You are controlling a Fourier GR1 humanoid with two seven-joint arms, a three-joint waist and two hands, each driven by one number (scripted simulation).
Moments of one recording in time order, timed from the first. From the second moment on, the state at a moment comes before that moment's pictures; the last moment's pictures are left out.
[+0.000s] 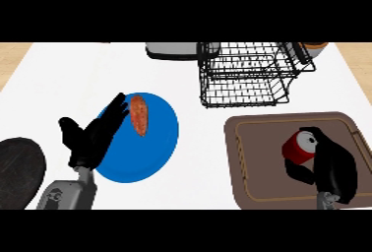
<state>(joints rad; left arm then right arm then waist) -0.15 0.09 -0.05 -1.50 0.09 -0.06 0.23 0.04 -0.19 0.08 -1.67 1.07 -0.17 0.57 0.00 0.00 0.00</state>
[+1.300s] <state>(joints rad) -0.17 0.08 -0.01 -1.48 0.09 -0.08 0.25 0.13 -0.28 -0.07 -1.97 0.73 0.18 0.46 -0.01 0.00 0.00</state>
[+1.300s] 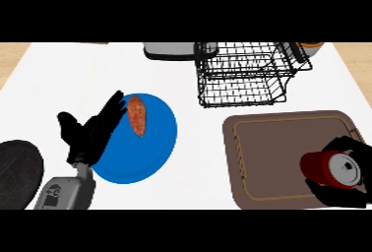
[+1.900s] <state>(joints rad) -0.17 0.09 0.00 -1.48 0.10 -0.10 0.25 -0.13 -0.39 -0.26 -2.33 0.52 0.38 0.76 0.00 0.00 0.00</state>
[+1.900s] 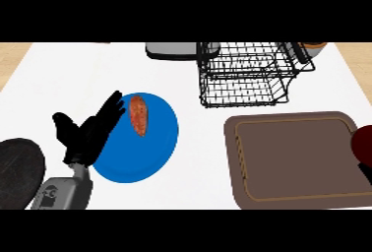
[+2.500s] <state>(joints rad) -0.20 0.07 -0.02 -1.48 0.08 -0.09 0.26 -0.69 -0.55 -0.17 -2.04 0.45 0.45 0.93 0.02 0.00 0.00</state>
